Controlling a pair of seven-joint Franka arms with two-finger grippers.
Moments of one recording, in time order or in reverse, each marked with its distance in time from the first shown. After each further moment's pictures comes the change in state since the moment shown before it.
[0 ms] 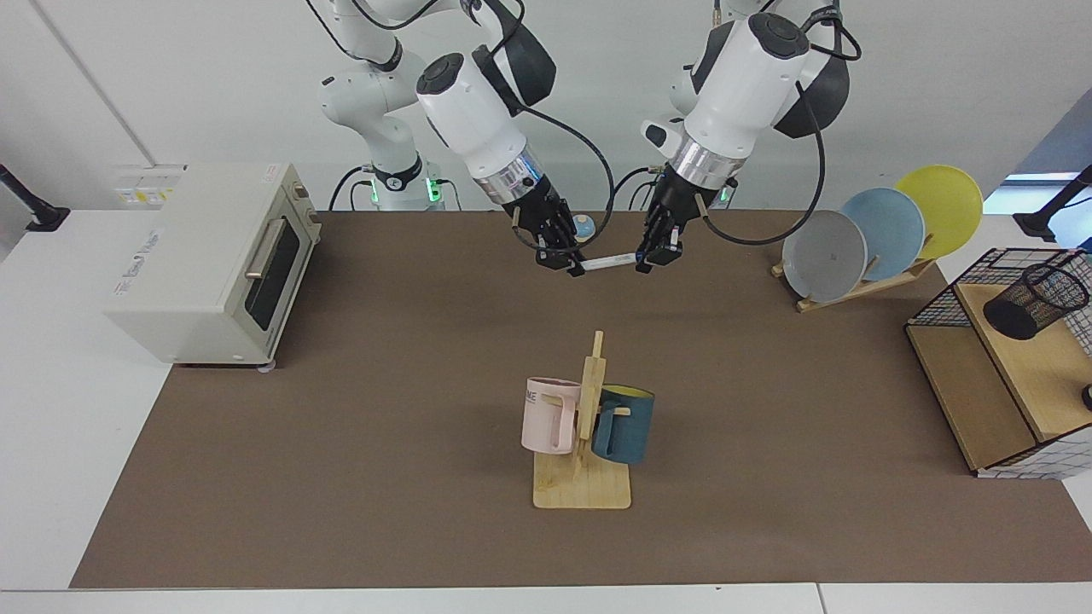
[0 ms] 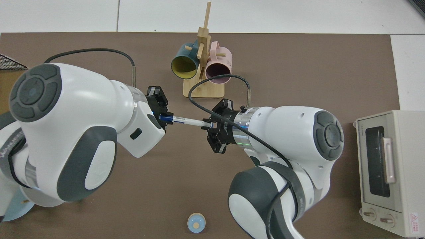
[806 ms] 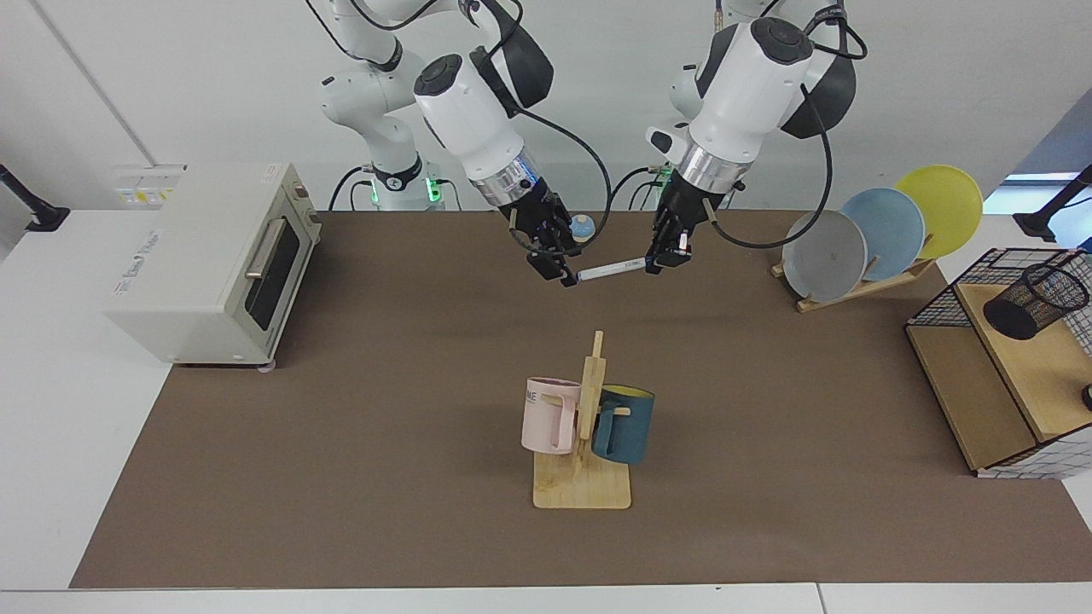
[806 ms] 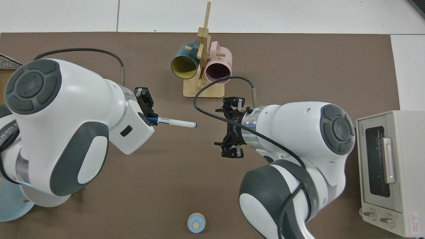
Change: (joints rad) left arm 0.005 0.003 0.032 0.000 0.101 -0.067 -0.018; right arm -0.017 -0.026 -0.023 0.008 -0.092 -0.116 -0.106
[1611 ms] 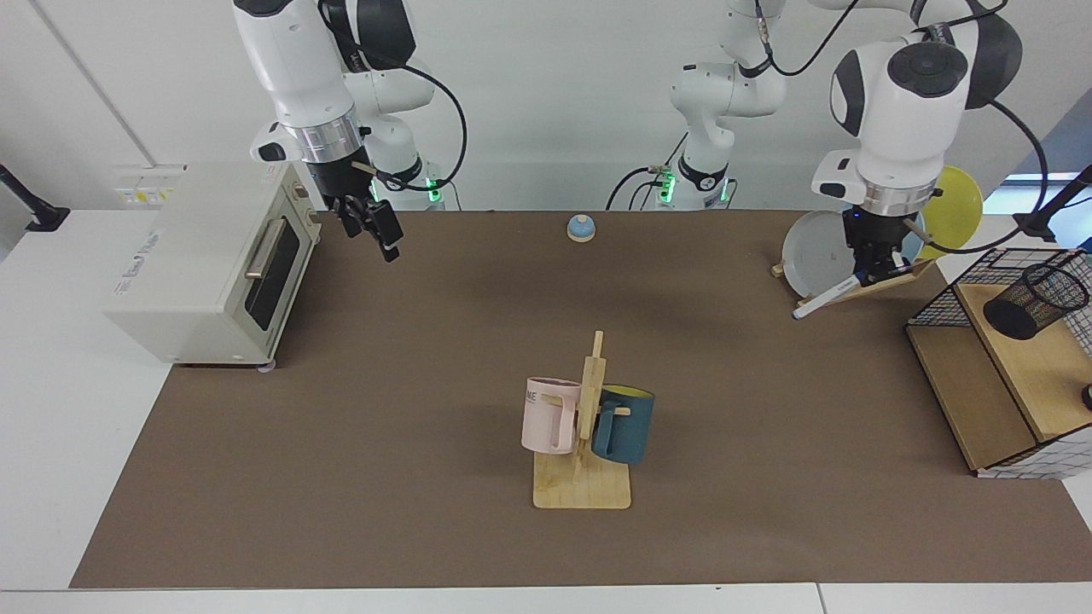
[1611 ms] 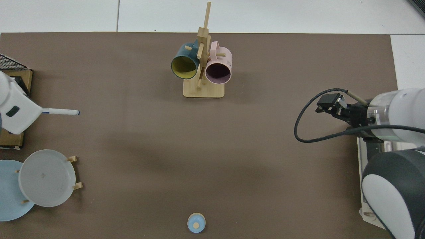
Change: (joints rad) left arm 0.005 0.000 0.350 0.013 0.453 -0.082 0.044; right arm -0.340 -0.178 -0.016 0.008 -0.379 -0.357 -1.114
